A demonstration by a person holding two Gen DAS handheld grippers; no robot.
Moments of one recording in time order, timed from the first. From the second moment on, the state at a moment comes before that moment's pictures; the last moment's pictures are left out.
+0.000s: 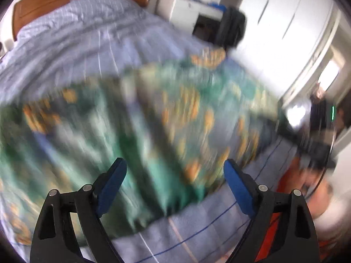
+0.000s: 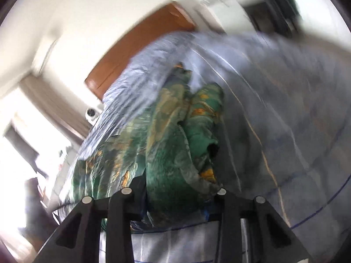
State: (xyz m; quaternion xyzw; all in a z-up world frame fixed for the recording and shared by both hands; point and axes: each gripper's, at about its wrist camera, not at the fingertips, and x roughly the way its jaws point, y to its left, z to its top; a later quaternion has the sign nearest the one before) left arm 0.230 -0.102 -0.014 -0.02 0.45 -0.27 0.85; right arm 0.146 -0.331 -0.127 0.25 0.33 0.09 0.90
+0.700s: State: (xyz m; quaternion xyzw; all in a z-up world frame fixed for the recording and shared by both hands) left arm 0.262 -0.069 0.033 0.04 0.52 -0.20 0.83; right arm 0.058 -0.086 -0.052 -0.23 0.19 0.29 0.91
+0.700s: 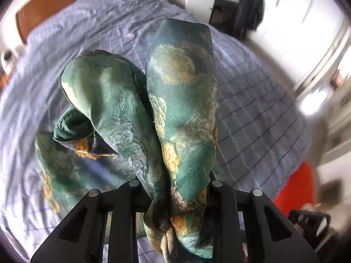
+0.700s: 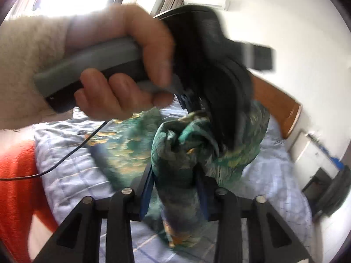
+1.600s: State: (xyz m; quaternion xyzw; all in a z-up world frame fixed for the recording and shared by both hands) left arm 0.268 0.189 -0.112 -0.24 0.52 -0.15 0.81; right arm 0.213 -0.035 -0.154 -0.03 0.49 0.38 0.78
